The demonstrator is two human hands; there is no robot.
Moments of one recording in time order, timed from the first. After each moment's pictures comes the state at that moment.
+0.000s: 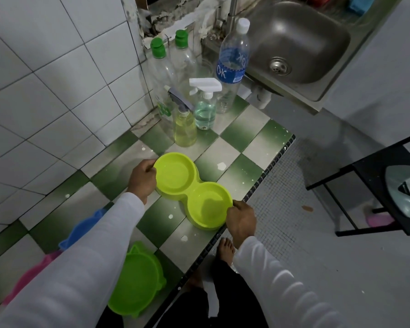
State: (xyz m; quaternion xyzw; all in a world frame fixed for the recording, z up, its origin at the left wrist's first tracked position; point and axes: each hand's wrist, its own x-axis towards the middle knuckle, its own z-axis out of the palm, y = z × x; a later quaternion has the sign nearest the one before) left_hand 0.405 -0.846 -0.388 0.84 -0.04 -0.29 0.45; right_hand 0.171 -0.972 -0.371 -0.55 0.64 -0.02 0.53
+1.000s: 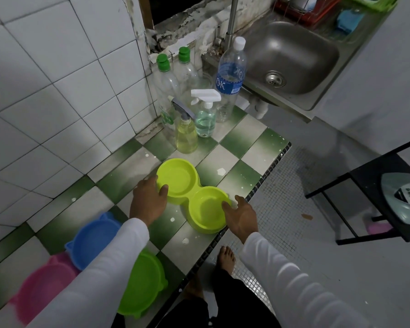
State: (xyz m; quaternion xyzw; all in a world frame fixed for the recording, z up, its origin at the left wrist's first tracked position) left_hand 0.358 -0.819 -0.366 0.92 -0.18 -0.24 0.27; right_hand 0.164 -0.988 -0.365 -0.72 0.53 0.05 0.45
